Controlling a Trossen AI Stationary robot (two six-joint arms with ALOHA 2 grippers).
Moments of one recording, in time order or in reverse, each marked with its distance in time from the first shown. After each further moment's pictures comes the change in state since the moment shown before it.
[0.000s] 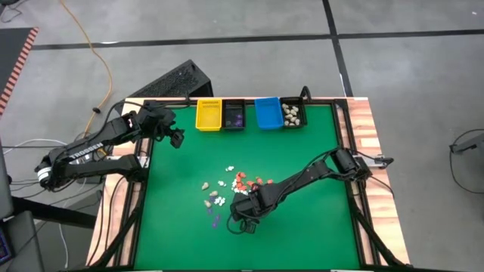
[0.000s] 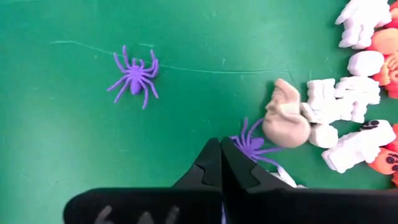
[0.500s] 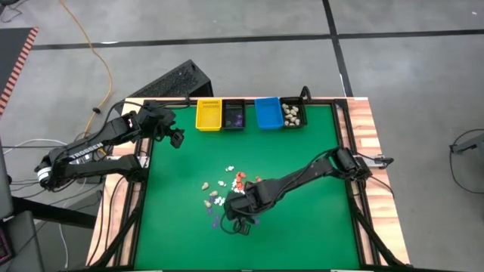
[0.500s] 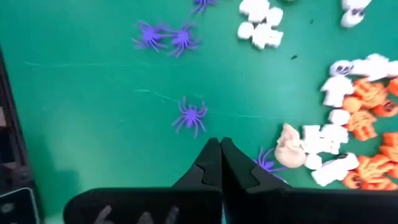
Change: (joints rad) left arm 0.000 0.000 0.000 0.000 0.000 0.001; right arm -0.008 -0.002 0.224 -0.147 -0.005 -0.039
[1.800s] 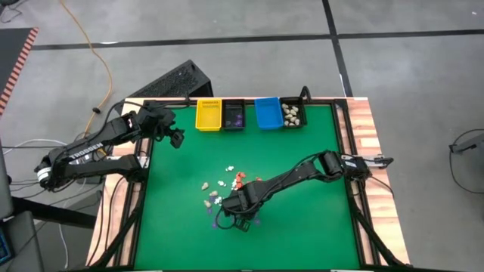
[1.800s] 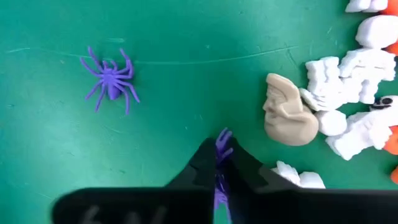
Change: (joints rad) left arm 0.000 0.000 0.000 0.000 0.001 -0.008; right arm -0.047 0.161 0.026 -0.144 -0.100 0.113
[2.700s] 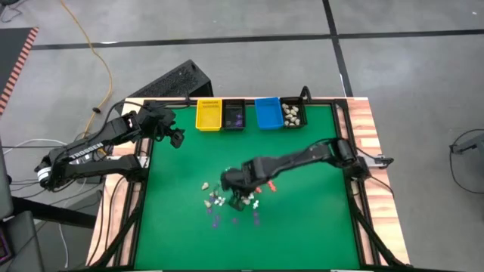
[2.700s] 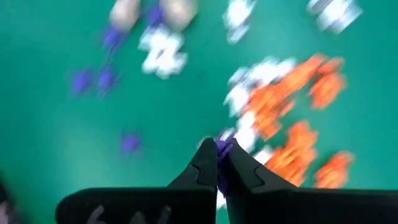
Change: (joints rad) left arm 0.000 0.000 0.000 0.000 0.000 0.000; right arm -0.124 -0.196 -0.004 0.031 0.028 -0.054
